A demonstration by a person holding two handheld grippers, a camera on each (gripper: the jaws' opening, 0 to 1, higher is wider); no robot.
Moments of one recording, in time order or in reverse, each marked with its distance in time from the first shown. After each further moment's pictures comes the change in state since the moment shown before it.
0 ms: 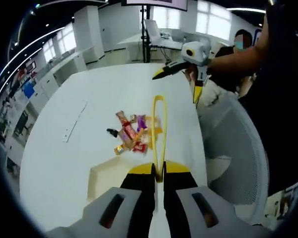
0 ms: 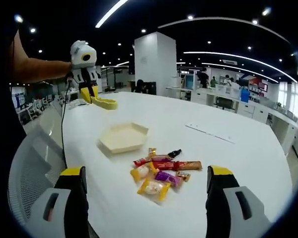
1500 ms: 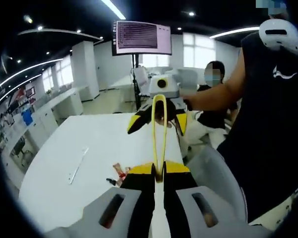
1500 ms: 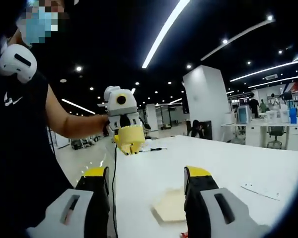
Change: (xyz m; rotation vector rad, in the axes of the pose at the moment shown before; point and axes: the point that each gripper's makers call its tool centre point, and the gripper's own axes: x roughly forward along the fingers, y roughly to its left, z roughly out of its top) left arm -0.066 -0.041 0.110 0.053 -0.348 -0.053; right arm -0.004 0.086 0.199 0.014 -0.385 0.530
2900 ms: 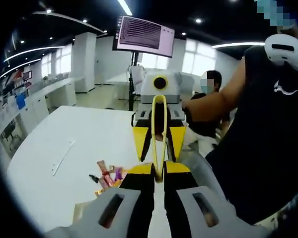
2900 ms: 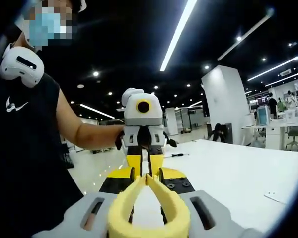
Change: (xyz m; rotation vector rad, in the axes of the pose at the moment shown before) left arm 0.020 -0.021 -0.001 -0.118 -0.009 -0.073; right arm 0.046 0.043 0.009 0.027 -0.047 0.170
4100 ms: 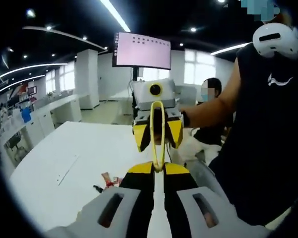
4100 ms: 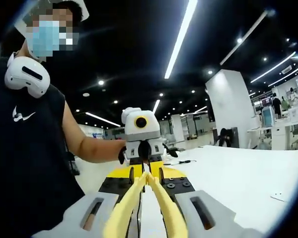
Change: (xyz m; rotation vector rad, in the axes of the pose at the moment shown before) left arm -0.011 -0.014 0.005 0.060 -0.135 0.059; right arm -0.003 0.015 0.016 0.008 -0.067 0.038
